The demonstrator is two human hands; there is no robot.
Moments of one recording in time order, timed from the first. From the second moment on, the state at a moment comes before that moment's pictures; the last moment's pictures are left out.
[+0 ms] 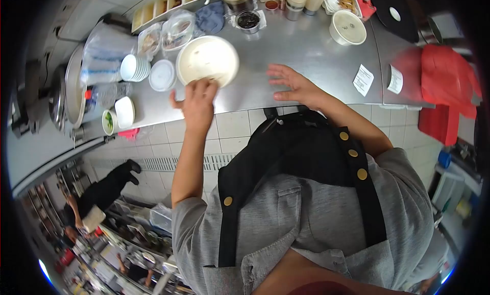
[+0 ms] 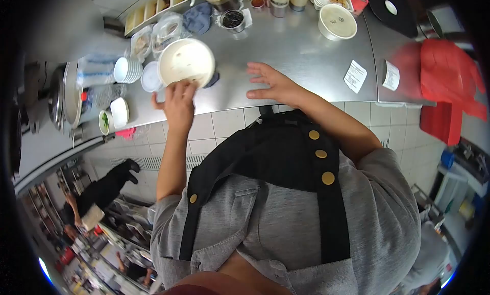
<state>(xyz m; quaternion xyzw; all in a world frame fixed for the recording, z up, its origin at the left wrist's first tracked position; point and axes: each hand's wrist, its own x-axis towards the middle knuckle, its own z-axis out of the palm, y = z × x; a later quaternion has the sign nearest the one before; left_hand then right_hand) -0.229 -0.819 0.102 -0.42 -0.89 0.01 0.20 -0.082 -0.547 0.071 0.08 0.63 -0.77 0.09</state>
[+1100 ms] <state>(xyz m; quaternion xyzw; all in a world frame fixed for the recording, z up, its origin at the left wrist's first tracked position) -0.123 -0.752 0.147 -0.54 -0.81 -0.19 0.12 -0.106 -0.526 0.071 0.06 0.56 -0.79 0.24</state>
